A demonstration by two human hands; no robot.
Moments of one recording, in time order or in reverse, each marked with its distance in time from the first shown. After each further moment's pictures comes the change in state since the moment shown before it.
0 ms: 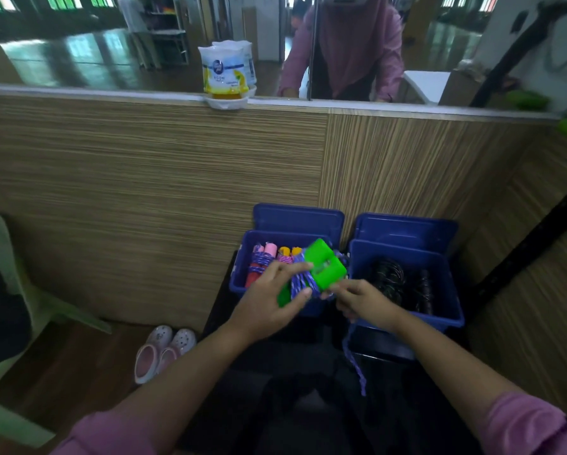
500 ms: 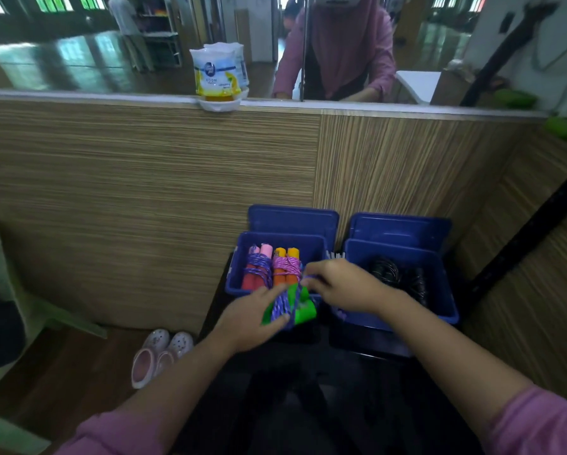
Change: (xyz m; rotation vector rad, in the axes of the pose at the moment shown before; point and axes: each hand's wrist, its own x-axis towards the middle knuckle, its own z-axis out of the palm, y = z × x) left_hand -0.020 -0.047 0.003 0.426 -0.376 -0.249; right_hand -0.005 -0.074 0.006 -0.804 -0.014 -0.362
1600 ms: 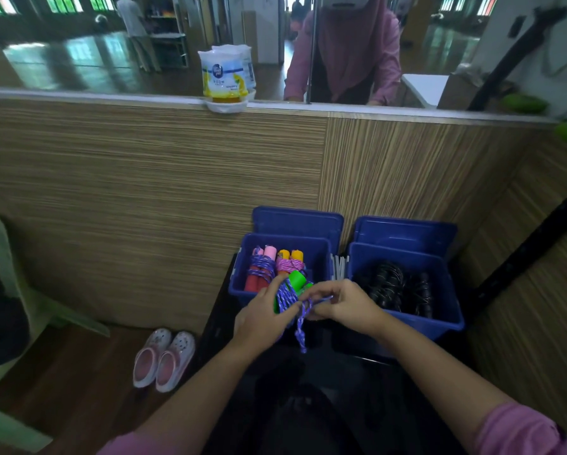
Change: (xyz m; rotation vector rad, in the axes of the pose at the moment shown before) left_hand 0.007 0.031 0.006 -0.257 0.149 -0.313; right_hand -0.013 0.015 0.041 0.864 0.033 0.250
